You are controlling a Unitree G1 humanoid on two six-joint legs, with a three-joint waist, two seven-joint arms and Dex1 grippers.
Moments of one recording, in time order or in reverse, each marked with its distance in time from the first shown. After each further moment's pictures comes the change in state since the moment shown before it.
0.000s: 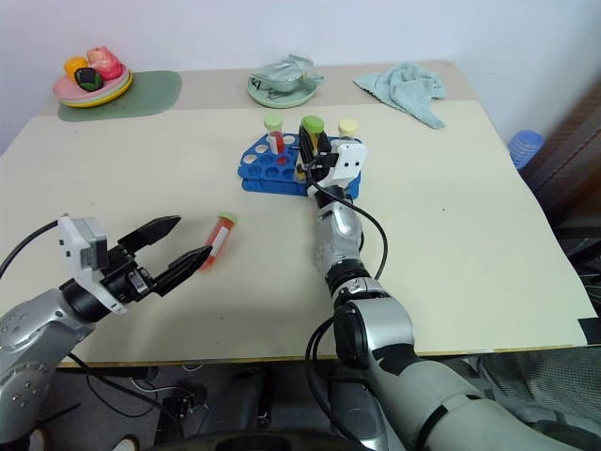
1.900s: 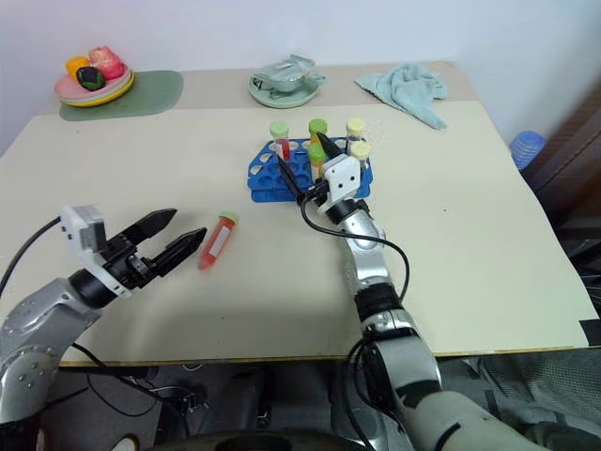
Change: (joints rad) left arm -0.117 -0.019 -0.032 0.155 -0.063 0.034 0.057; right arm 0.368 -0.166 0.283 -0.703 -0.162 0.325 0.078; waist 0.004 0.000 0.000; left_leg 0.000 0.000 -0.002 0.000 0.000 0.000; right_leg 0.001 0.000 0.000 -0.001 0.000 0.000
